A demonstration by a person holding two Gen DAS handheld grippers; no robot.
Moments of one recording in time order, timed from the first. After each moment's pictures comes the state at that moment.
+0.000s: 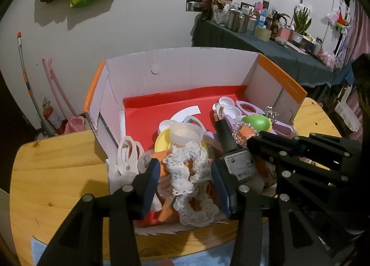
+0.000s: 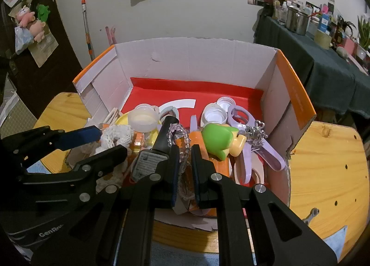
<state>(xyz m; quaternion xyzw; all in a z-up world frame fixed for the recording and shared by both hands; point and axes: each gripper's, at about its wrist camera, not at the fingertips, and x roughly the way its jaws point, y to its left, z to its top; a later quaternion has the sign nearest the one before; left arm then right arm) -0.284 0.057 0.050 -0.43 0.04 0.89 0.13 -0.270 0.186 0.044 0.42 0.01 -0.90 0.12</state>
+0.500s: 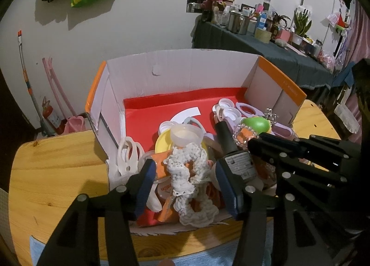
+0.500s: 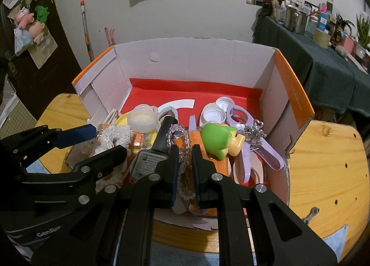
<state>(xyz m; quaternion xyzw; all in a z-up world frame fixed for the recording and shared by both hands) -0.283 0.055 0.052 -0.43 0.03 0.90 0.13 -0.269 0.186 0.044 0.42 0.00 -0.90 0.12</state>
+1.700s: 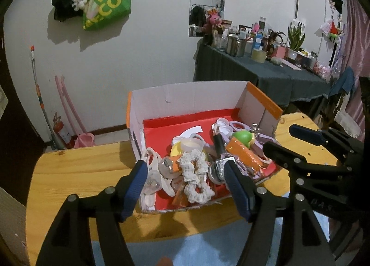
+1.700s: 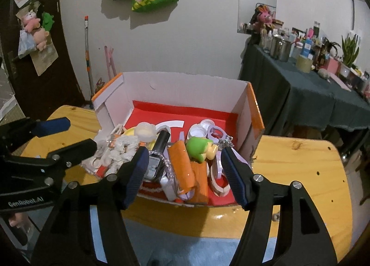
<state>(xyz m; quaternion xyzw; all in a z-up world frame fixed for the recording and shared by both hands) -0.225 0.035 0.108 -0.36 0.04 0.92 0.12 -0.211 0.197 0.094 0.34 0.03 -0.93 0.10</state>
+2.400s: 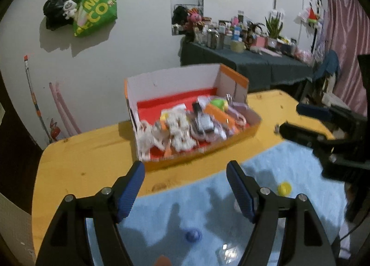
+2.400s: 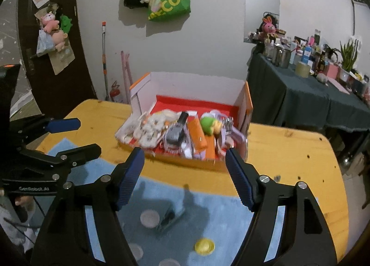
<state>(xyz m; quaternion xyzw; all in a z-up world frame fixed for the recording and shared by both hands) -0.132 0.022 0.101 -0.36 0.08 0.91 0.16 -0.113 0.207 0.108 0.33 0.03 -0.94 0.13</state>
